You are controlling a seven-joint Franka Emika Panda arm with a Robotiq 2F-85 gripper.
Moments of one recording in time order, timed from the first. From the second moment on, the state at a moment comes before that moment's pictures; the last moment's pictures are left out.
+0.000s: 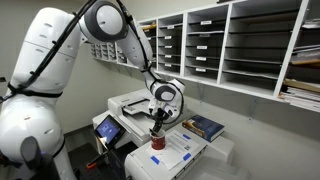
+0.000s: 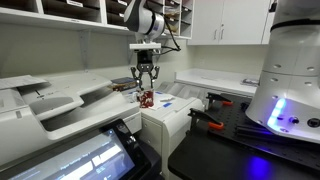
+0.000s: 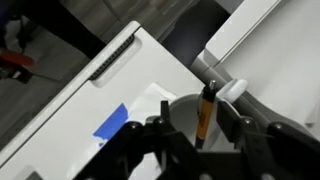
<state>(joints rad) -0.03 0.45 -0.07 -2.14 0.38 2.23 0.52</state>
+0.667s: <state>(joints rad) -0.03 0.52 -0.06 -2.07 0.42 2.23 0.52</state>
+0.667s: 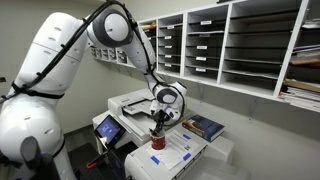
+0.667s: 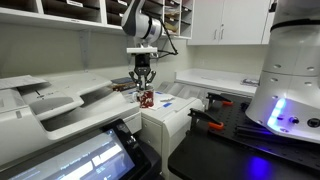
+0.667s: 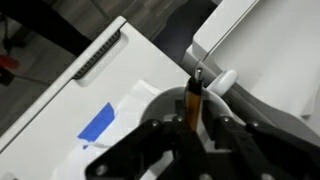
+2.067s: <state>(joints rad) -0.12 0.34 -0.09 -2.03 0.52 1.93 0.48</state>
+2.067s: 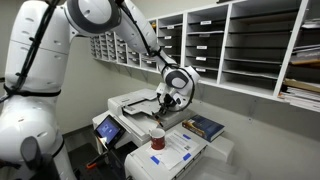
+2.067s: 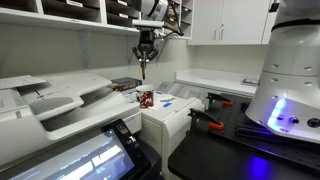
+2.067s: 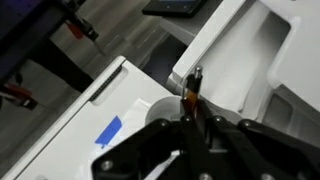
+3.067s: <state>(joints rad) 0.08 0.59 -0.21 -1.89 0.15 2.31 1.25</state>
